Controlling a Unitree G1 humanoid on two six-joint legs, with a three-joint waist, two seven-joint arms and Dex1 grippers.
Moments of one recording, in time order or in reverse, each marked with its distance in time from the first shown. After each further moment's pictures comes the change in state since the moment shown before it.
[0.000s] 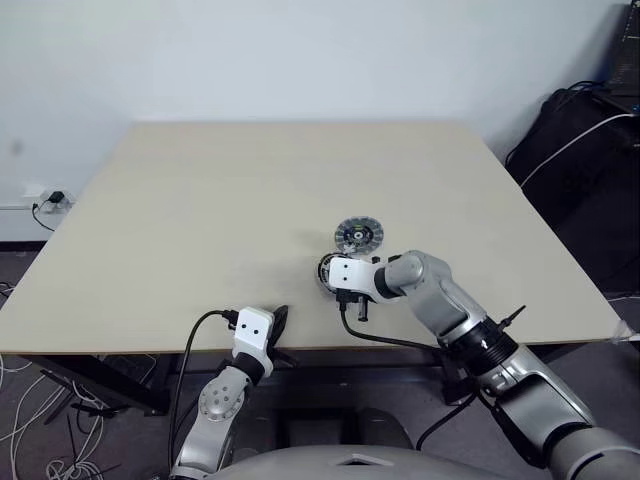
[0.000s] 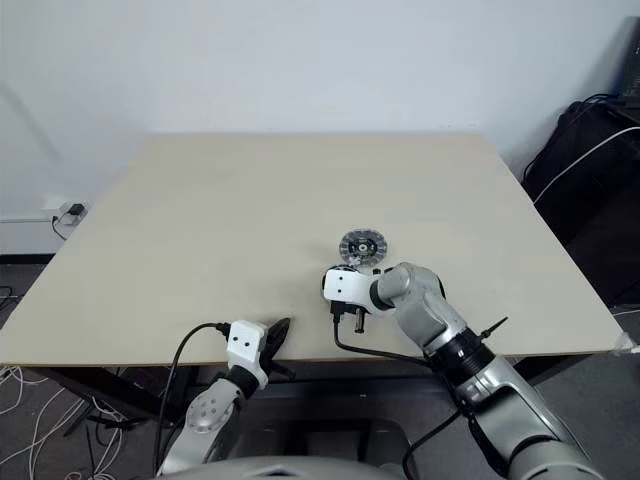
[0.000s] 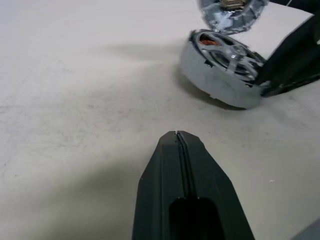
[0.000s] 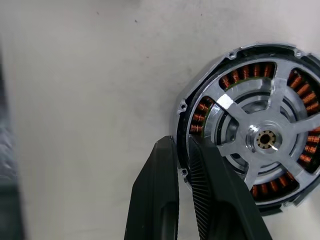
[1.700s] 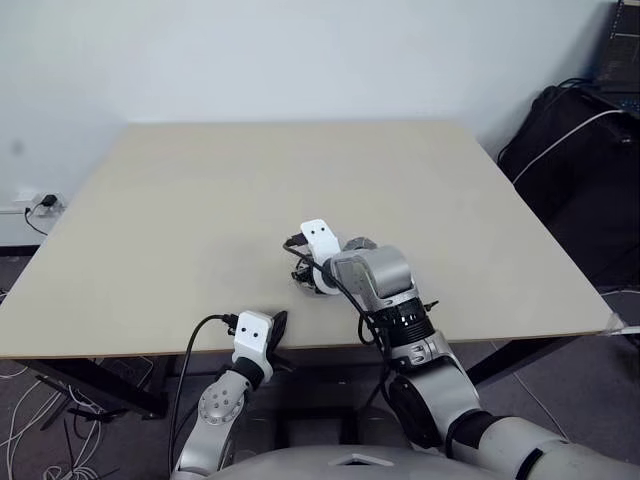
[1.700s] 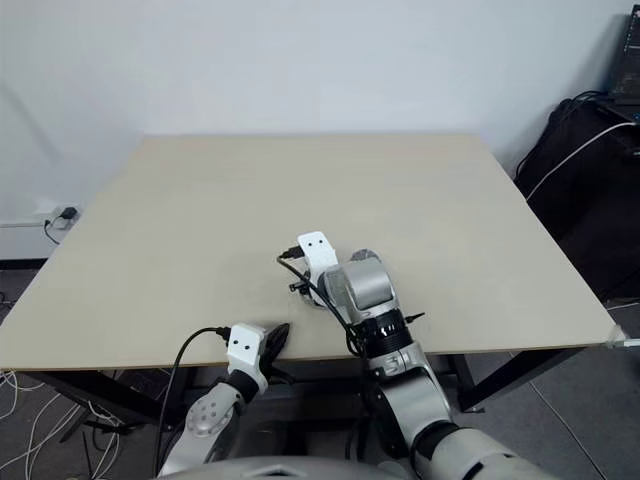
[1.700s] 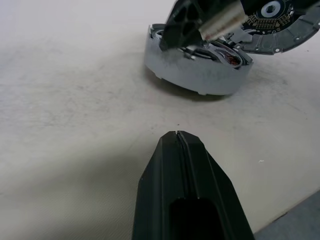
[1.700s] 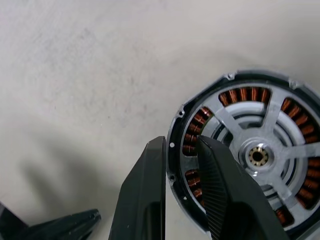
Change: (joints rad) left arm 0.019 -0.009 0.007 -0.006 0.000 0.032 -0.001; right arm -0.158 0.576 -0.380 0.150 0.403 0.681 -0.794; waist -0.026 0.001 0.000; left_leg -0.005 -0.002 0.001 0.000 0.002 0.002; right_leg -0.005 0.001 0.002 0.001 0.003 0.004
